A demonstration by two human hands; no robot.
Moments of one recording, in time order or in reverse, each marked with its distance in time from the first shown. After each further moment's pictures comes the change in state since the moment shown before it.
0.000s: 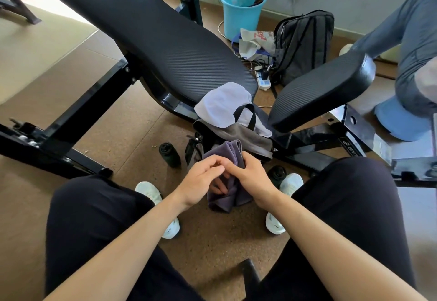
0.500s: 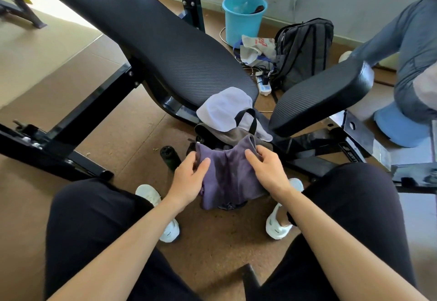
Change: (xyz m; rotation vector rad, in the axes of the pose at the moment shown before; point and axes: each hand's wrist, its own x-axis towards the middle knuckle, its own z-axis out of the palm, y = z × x) left_hand 0.003 -0.018 -0.017 0.168 0.390 -0.053; right_hand 0.017 0.004 -0.032 -0.206 0.186 -0.026
